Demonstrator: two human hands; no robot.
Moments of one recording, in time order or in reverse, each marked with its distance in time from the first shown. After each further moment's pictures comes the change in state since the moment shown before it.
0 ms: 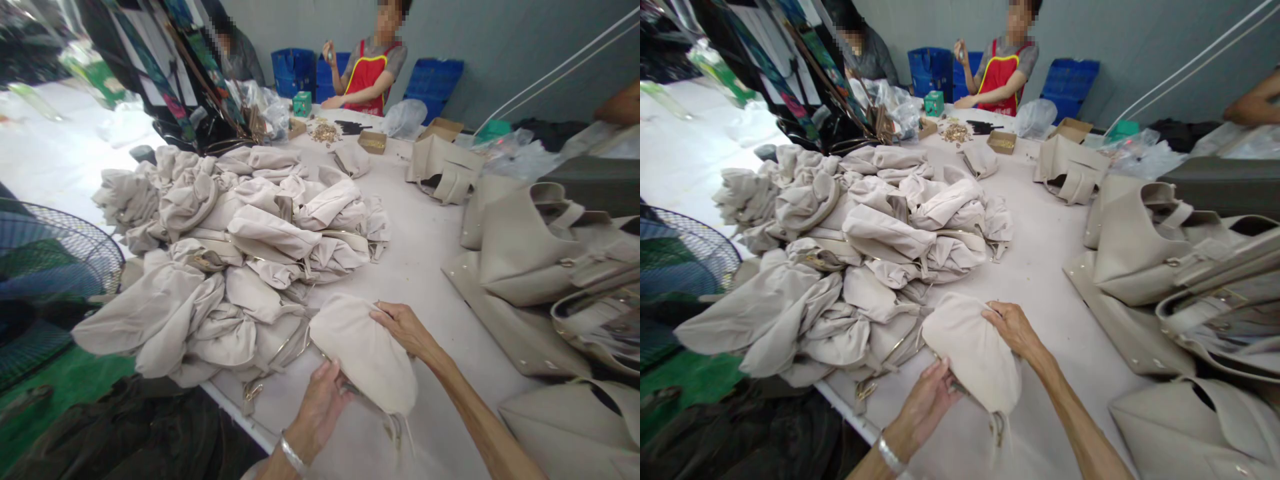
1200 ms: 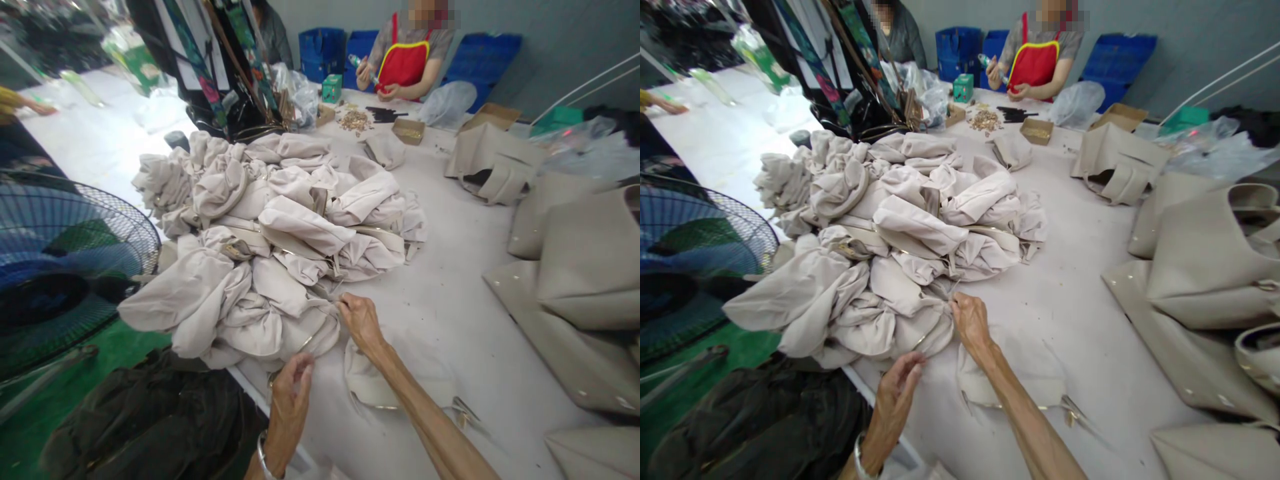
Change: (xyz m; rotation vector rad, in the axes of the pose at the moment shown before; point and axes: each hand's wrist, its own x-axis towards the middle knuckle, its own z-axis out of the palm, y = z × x) left_hand -0.029 0.048 -0.086 1.025 0.334 0.669; right_hand 0.059 -0.082 0.116 -0.195 0.110 -0.139
